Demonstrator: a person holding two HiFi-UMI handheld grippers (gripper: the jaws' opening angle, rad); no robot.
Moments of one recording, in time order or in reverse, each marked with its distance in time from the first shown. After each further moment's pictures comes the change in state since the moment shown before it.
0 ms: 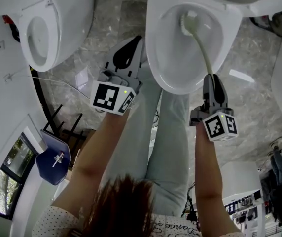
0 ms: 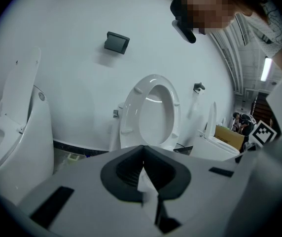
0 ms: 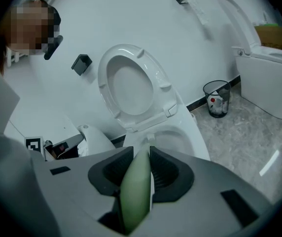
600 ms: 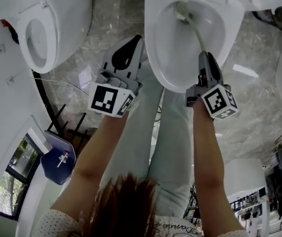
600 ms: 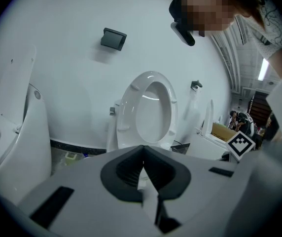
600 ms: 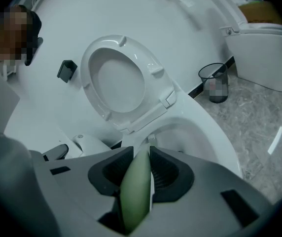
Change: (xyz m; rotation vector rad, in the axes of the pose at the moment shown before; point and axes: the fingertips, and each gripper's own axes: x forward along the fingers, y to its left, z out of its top) left arm 0.003 -0.007 -0.007 0.012 0.030 -0.032; right arm 0.069 -0.010 -0.009 0.164 -0.015 0.006
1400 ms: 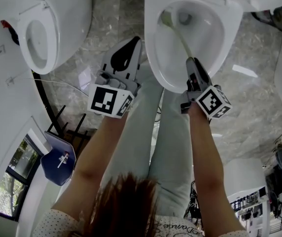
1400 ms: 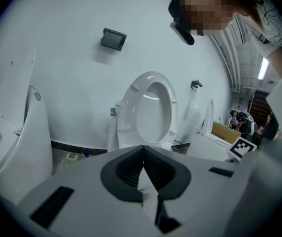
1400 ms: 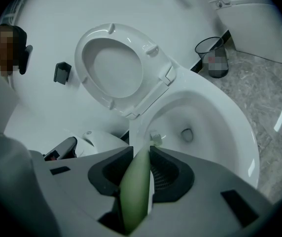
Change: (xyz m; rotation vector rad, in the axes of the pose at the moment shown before) left arm -0.002 0.004 0.002 0.010 0.006 0.004; right arm 0.002 0.016 -0.047 0.163 0.148 0.086
